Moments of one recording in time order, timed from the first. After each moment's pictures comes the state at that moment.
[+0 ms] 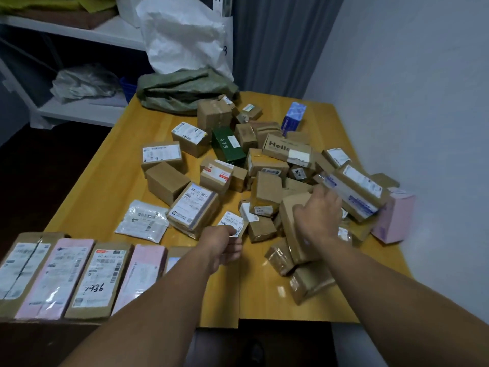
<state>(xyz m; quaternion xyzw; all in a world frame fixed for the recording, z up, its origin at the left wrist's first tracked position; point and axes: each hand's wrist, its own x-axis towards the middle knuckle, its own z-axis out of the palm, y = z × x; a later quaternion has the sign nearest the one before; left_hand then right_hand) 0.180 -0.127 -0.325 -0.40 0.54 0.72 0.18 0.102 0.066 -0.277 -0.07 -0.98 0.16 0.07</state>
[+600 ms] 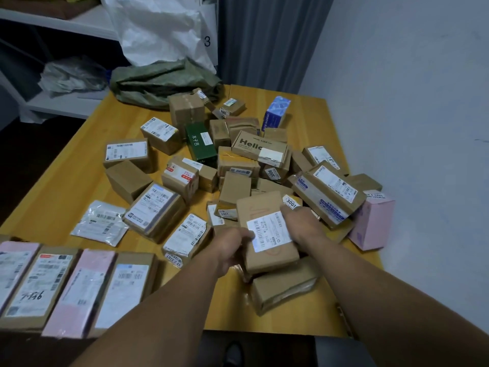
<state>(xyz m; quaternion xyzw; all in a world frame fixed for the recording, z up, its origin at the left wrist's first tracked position) 0.117 0.014 -0.315 -0.34 0.55 0.73 0.23 0.030 0.169 -0.300 -0.13 -0.92 0.29 -0.22</state>
